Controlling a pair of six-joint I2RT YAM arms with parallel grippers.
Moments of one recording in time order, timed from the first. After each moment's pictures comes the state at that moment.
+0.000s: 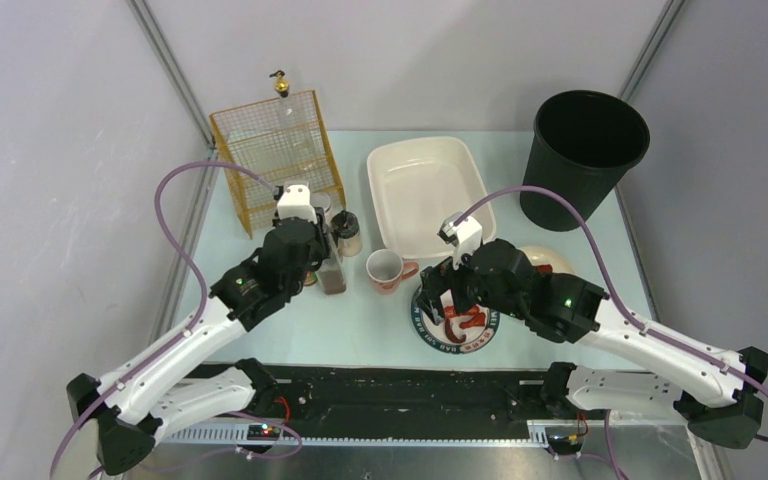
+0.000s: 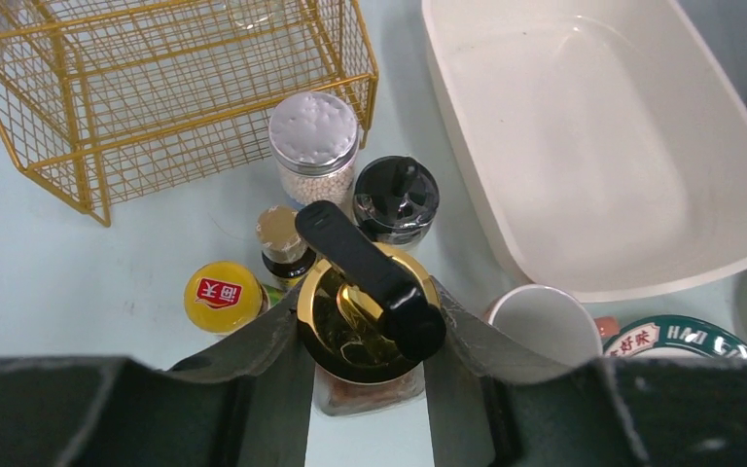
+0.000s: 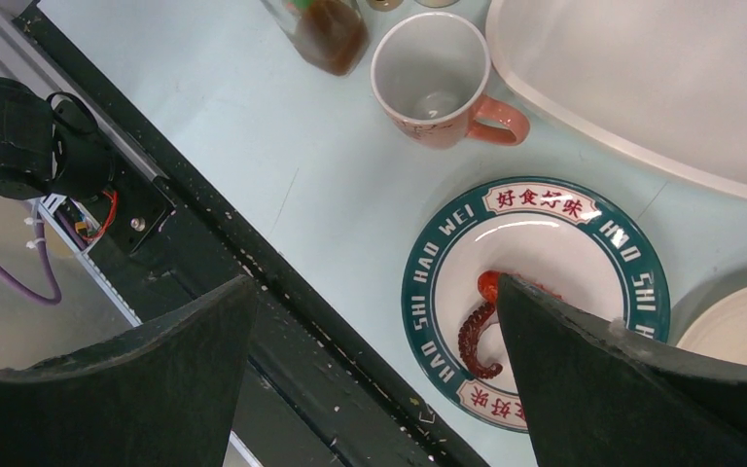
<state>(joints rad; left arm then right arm) -0.74 0.92 0.87 -0.36 -0.63 -0.36 1.08 0.96 1.03 -0.61 0.17 0.36</state>
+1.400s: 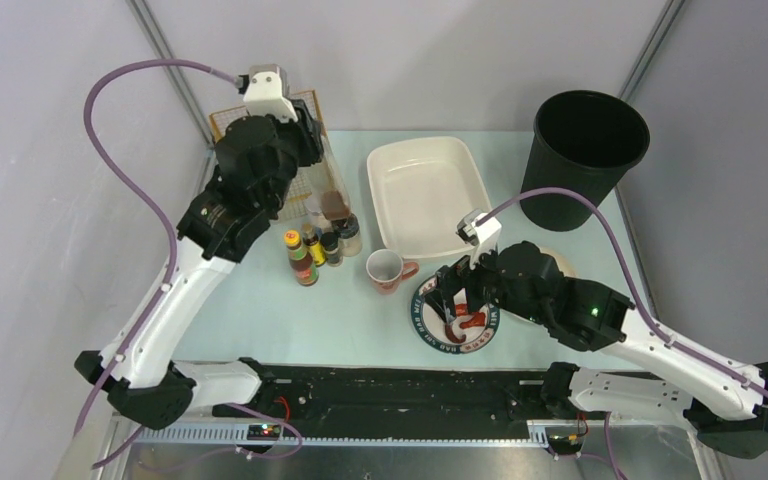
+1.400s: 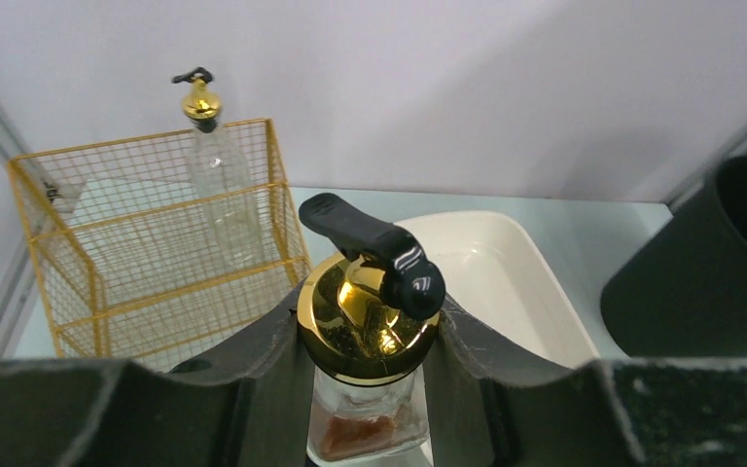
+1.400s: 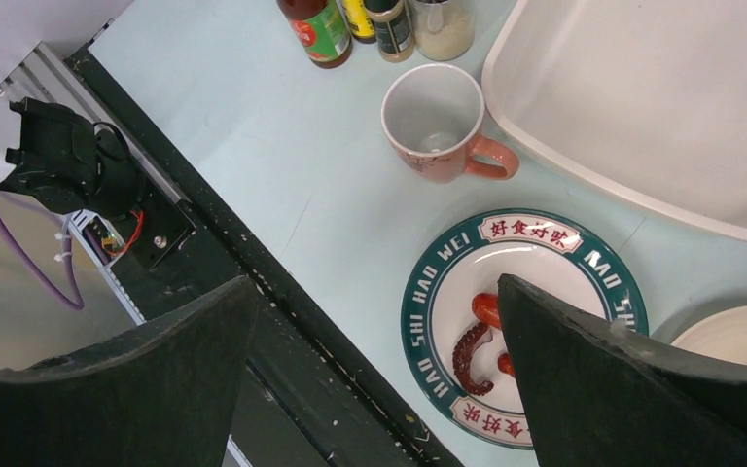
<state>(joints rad) -0.63 1.22 1.61 -0.46 -0.50 -0.21 1.08 0.86 1.03 -0.59 0.18 0.32</state>
